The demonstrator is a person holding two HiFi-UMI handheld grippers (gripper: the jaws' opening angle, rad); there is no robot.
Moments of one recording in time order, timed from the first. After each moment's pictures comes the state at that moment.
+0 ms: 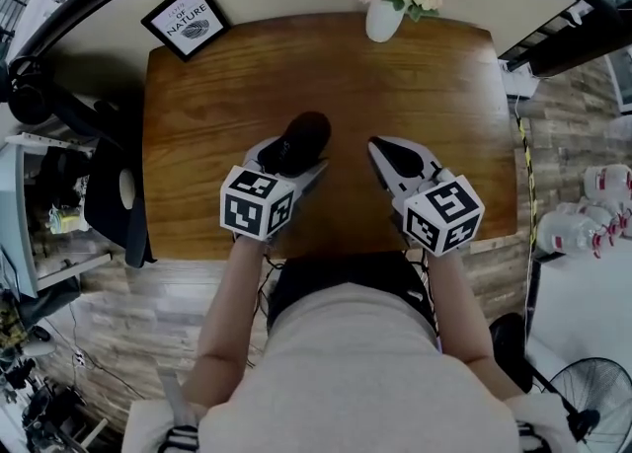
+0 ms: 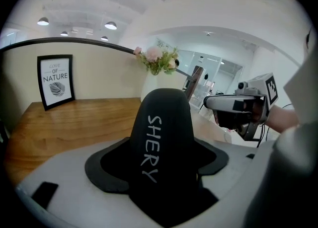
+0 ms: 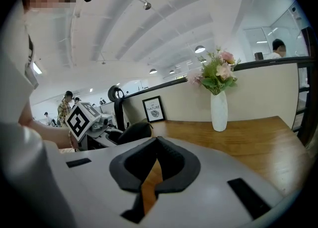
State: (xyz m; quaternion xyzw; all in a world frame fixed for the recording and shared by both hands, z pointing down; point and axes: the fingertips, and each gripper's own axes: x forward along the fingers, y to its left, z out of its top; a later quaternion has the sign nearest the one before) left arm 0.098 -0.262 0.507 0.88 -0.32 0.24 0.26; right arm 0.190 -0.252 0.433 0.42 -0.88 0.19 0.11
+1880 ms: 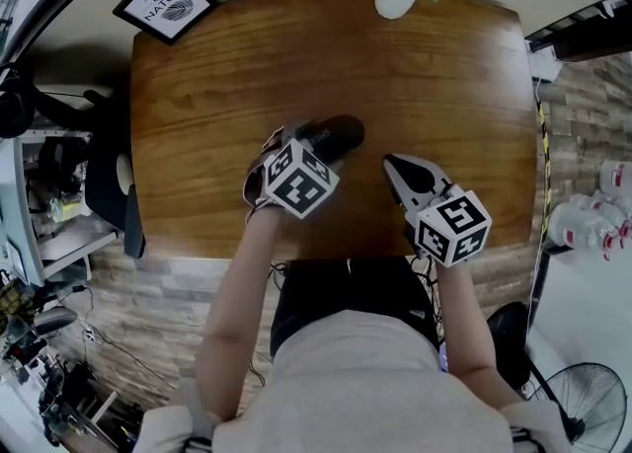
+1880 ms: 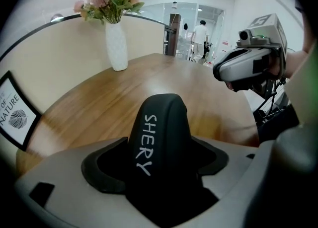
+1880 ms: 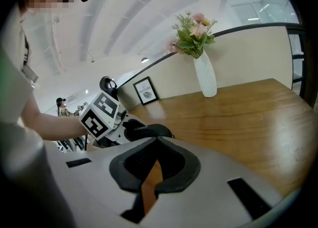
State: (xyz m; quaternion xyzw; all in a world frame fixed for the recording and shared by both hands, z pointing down) left arm 0.148 -0.268 0.626 0.84 -0.19 0.48 0.16; right arm 0.225 -0.241 0.532 0.41 -0.85 0.30 0.14
